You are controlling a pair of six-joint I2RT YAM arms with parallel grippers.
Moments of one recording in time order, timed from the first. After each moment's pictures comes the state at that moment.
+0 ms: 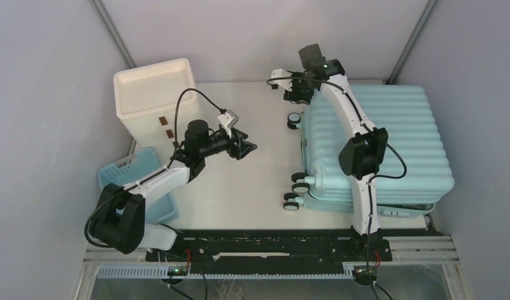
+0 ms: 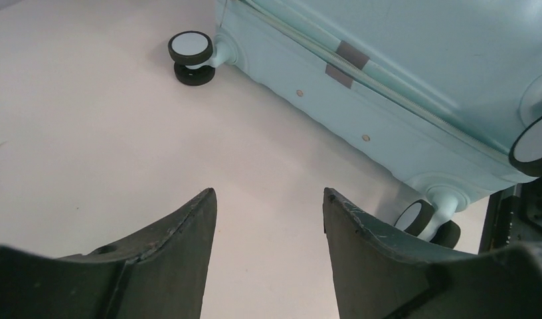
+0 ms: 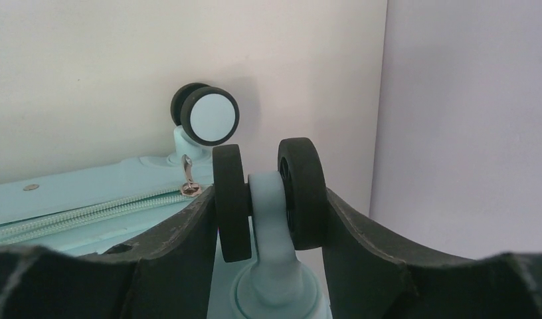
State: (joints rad) left arm -0.42 1.33 0.73 0.37 0.60 -0.05; right arm 0.33 2.21 2.36 -1.14 -0.24 -1.19
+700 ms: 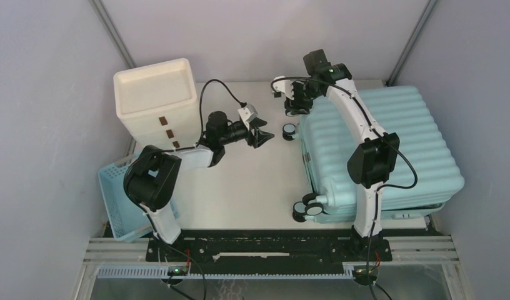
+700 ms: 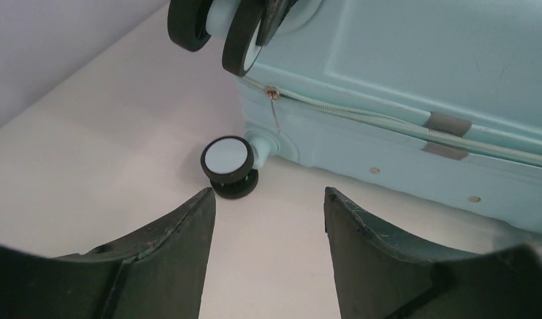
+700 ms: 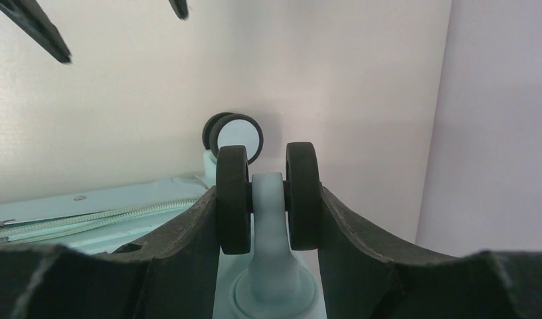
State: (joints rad) left arm -0.47 1.76 0.93 0.74 0.69 0.03; right arm 0.34 2.04 2.15 -1.16 -0.50 -1.23
